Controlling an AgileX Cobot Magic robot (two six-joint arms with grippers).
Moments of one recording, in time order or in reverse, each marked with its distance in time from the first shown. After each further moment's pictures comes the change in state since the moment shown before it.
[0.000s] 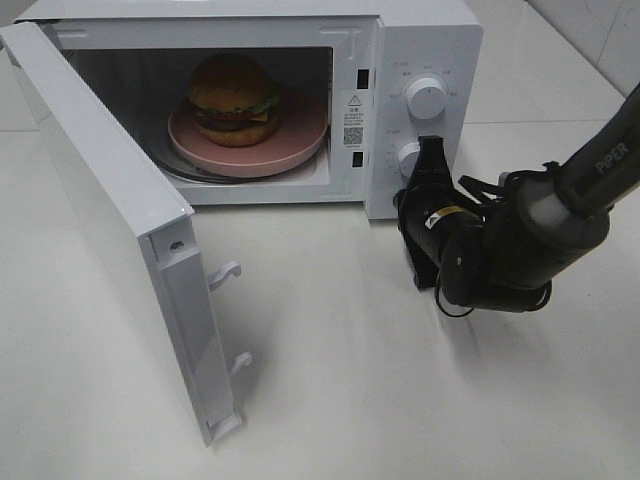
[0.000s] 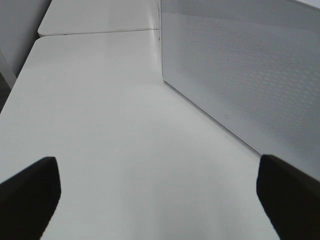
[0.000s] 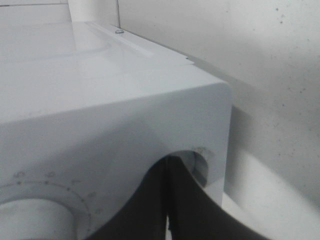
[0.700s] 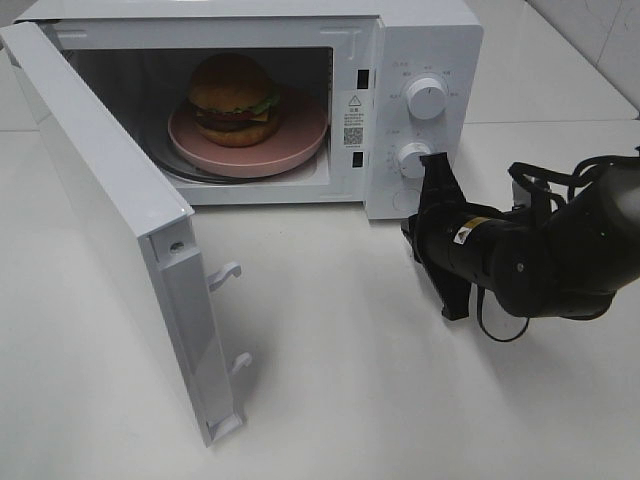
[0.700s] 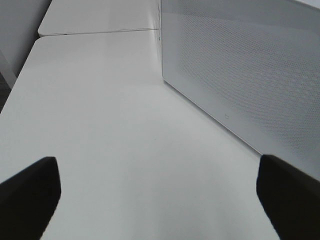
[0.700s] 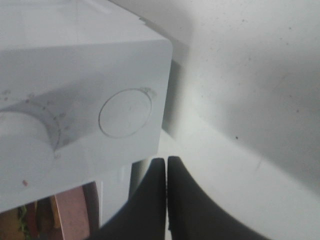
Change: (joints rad) left arm 0.000 0.000 0.000 0.000 0.000 0.000; right arm -0.009 -0.194 0.178 -0.163 0.219 -0.023
